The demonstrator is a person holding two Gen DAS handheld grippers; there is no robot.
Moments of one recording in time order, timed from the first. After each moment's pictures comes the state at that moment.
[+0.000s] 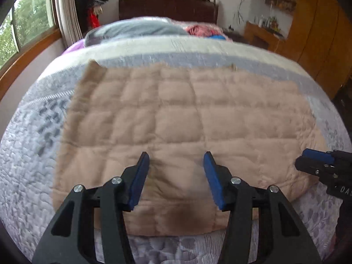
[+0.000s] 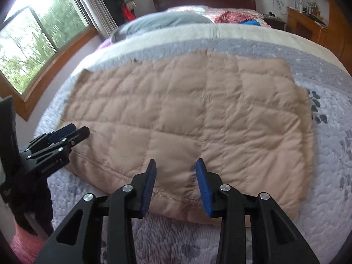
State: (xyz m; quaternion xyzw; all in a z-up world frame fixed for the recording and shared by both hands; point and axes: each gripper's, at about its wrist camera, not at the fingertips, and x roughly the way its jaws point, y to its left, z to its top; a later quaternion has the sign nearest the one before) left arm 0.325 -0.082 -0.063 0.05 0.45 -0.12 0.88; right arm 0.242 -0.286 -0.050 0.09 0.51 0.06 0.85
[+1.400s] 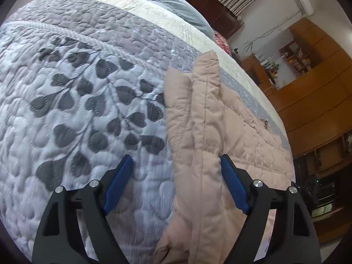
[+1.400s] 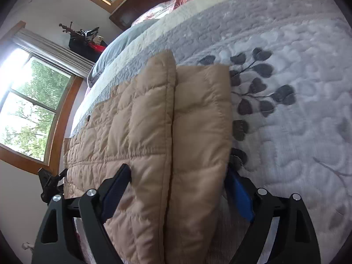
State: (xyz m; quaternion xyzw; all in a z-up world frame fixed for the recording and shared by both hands) left arm 0.440 0.102 -0.101 -0.23 0.50 -0.19 0.81; right arm 0.276 -0.488 -0.111 0.33 0.50 0.06 0.80
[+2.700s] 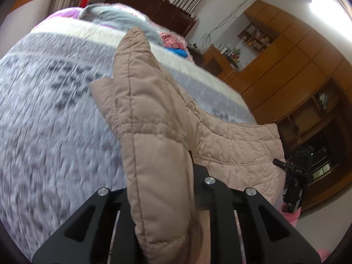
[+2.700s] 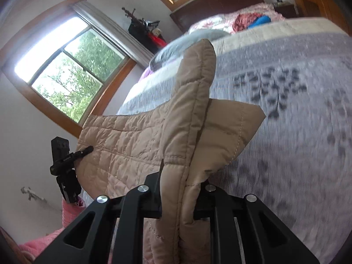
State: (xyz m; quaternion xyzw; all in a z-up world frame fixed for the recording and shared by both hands) left arm 0.232 0.087 -0.006 -0.18 0.45 -0.29 0.83; right arm 0.100 -0.406 0.009 0.27 0.44 0.20 0.83
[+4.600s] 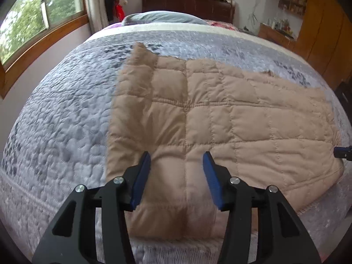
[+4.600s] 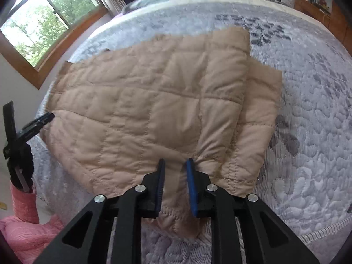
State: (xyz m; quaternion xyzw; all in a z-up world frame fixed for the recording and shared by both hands) left arm 0.115 0.048 -0.063 0.02 0.45 -0.07 0.89; right arm 0.019 -0.333 -0.058 0.10 0.55 0.11 0.82
